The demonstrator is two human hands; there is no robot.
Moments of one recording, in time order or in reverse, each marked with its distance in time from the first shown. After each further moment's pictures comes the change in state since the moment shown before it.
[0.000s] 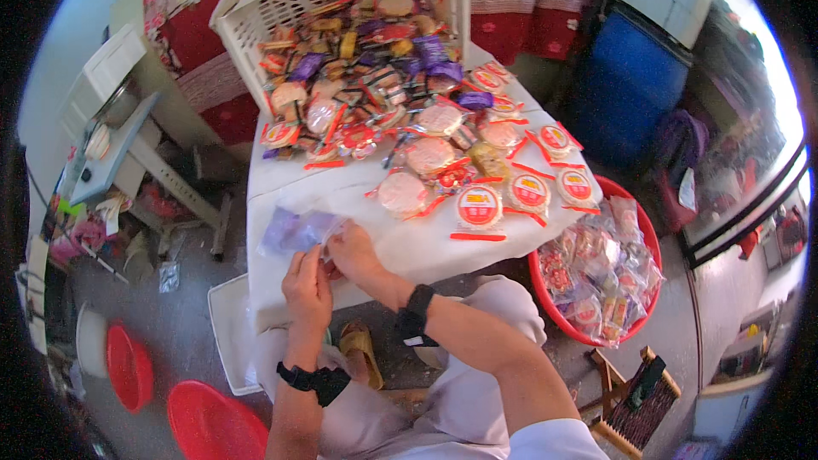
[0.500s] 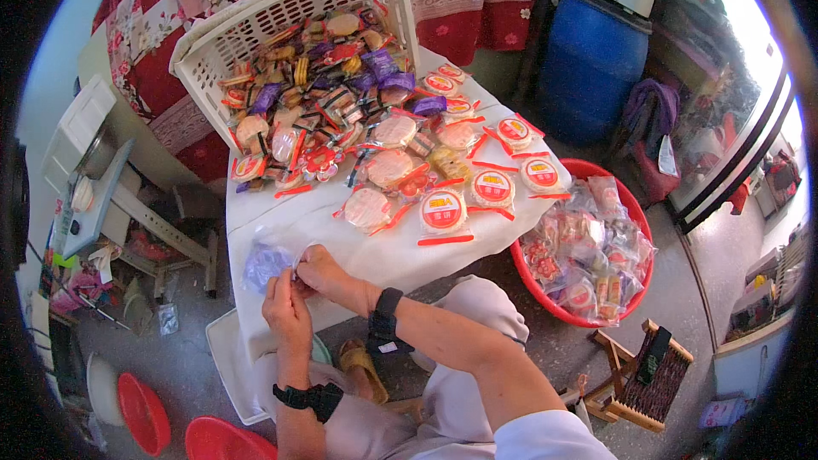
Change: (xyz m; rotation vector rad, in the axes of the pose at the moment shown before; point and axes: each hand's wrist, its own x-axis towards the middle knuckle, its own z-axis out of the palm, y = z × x) left_hand 0.001 -0.003 0.002 0.051 0.010 0.012; right_hand 0.013 0.008 0.001 0.197 -0.249 0.046
